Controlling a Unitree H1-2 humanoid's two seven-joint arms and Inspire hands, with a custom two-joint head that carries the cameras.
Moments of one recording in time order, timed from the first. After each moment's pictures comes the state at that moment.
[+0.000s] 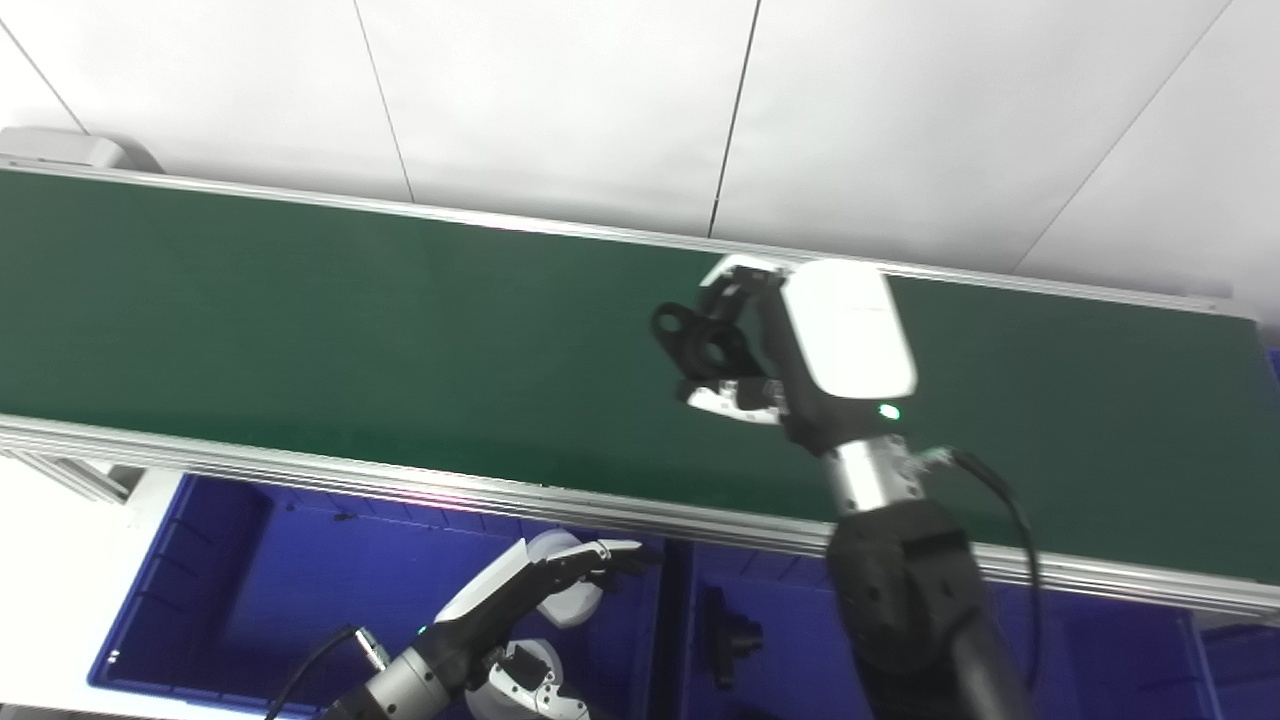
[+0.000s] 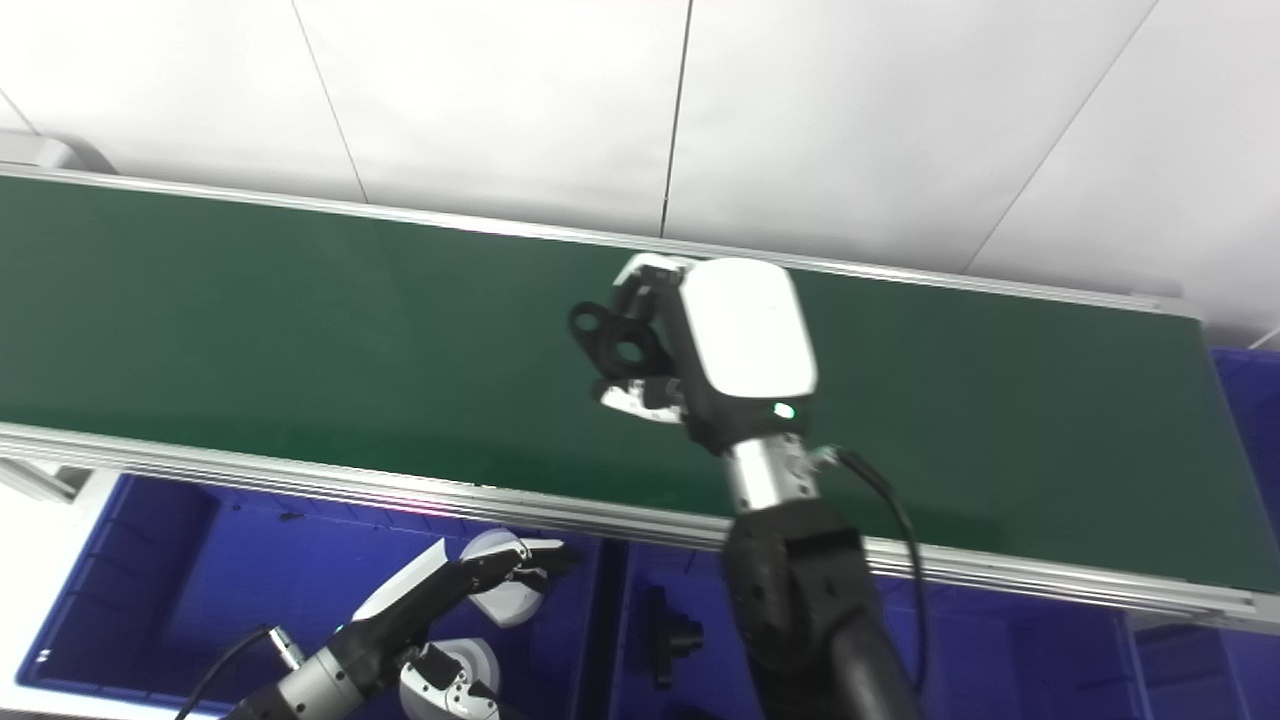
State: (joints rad) left arm 0.34 0.29 -0.39 -0.01 0.18 -0.43 -0.27; right arm -0.03 -0.09 0.45 -0.52 -1.11 0.29 0.16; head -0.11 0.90
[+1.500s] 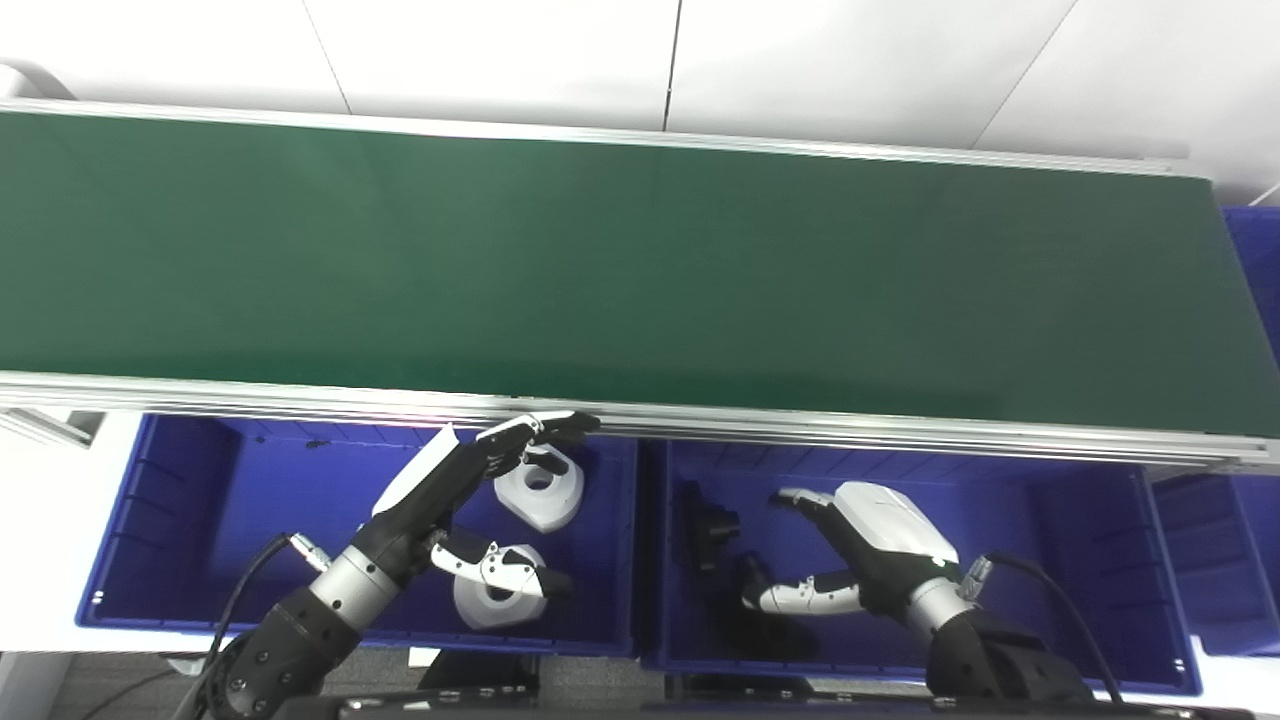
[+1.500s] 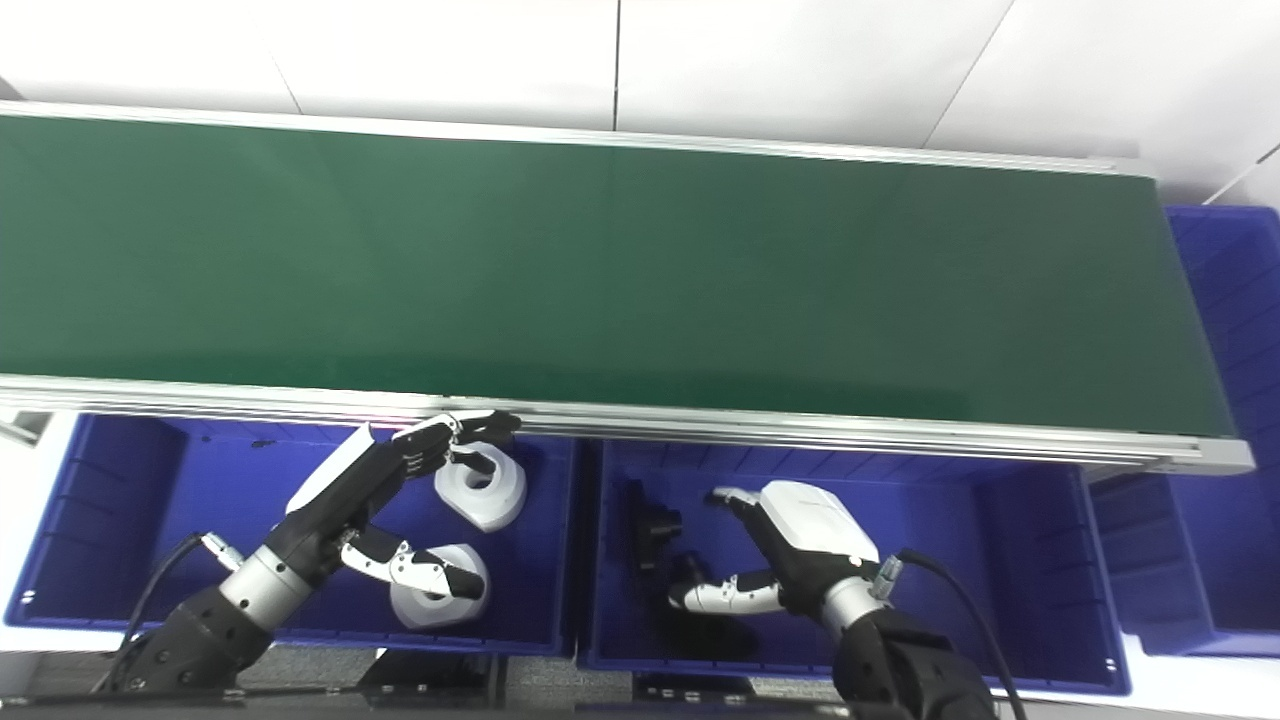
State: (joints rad) left arm 0.36 0.30 -0.30 -0.11 0.07 -0.34 -0.33; right arm 0.40 -0.32 0.38 -0.40 -1.00 0.37 0.50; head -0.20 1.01
